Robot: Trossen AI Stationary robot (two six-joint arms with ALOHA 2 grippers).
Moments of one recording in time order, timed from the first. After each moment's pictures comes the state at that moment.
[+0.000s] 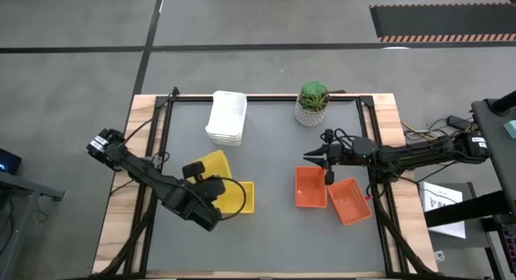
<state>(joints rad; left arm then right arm) -0.57 1.57 1.39 -1.30 -0.54 -0.90 -0.07 0.91 0.18 0.62 -0.03 -0.12</state>
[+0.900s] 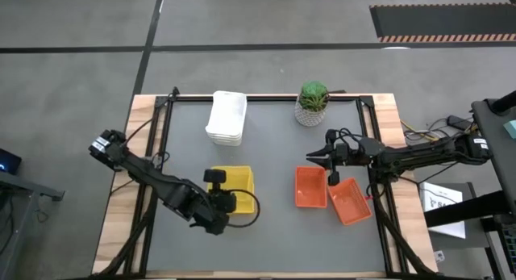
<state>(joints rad) -0.56 1.59 1.44 -1.04 -0.47 -0.39 -0.07 0.87 0.13 0.74 -0.08 -0.07</state>
